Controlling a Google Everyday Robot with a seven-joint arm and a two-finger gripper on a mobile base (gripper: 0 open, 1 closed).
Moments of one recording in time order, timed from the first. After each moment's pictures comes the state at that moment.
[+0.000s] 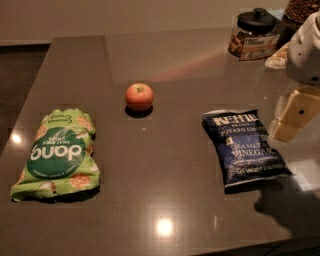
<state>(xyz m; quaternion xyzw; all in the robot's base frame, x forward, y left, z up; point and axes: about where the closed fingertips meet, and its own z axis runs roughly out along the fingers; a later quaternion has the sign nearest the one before) 0.438 -0.217 0.976 -0.60 0.78 -0.03 0.16</state>
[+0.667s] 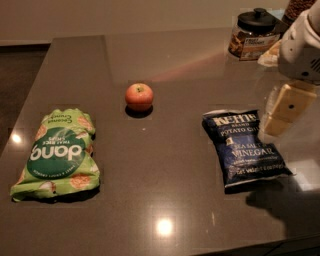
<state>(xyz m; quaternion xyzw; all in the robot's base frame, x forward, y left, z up) 0.448 -0.207 0.976 -0.60 0.78 -0.02 0.17</state>
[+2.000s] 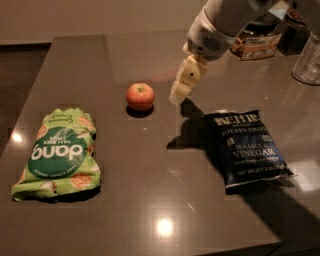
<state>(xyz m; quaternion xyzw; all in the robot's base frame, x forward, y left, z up) 0.574 -0.069 0.954 -0.60 0.76 0.10 0.24</state>
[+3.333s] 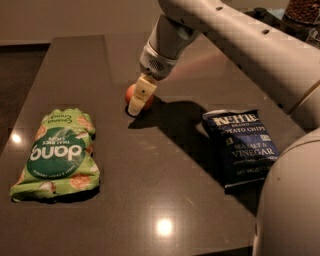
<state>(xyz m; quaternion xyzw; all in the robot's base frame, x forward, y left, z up) 0.616 0.037 0.870 -0.61 0.75 0.16 0.17</state>
